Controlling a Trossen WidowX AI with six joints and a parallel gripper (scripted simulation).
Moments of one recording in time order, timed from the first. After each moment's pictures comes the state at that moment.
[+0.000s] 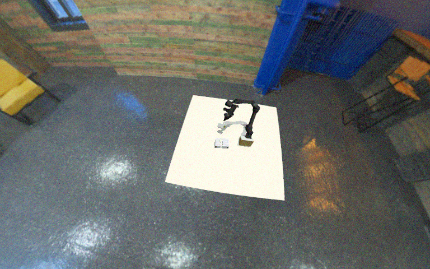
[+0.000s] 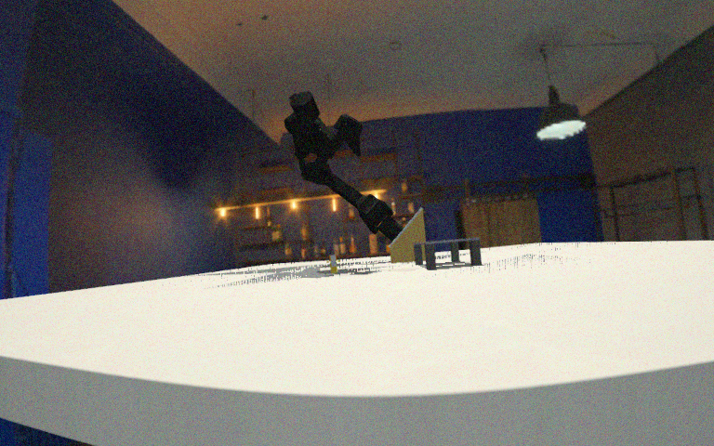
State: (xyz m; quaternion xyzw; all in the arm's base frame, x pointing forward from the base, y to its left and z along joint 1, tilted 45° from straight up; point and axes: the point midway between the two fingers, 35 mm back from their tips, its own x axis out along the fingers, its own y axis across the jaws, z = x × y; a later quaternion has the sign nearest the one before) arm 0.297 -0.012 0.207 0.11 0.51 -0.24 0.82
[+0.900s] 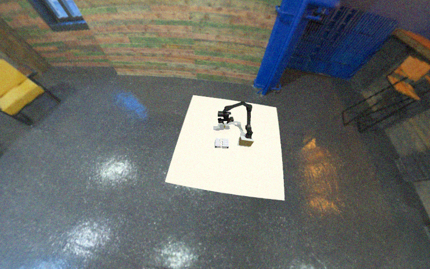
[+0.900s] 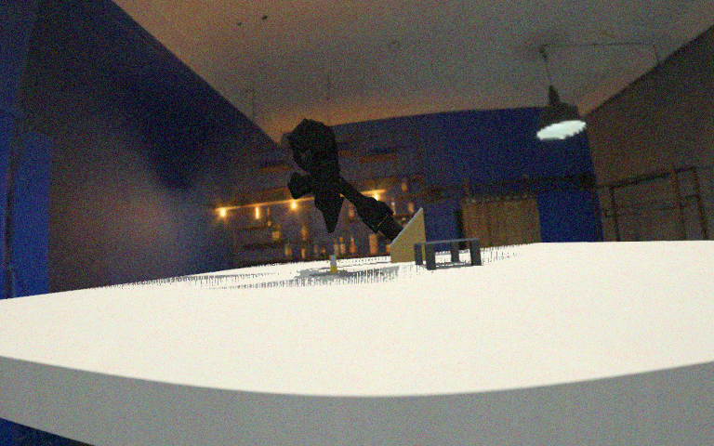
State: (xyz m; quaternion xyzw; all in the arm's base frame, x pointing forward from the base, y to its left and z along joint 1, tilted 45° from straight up) arm 0.286 -0.121 0.140 0.21 0.35 -0.66 0.64
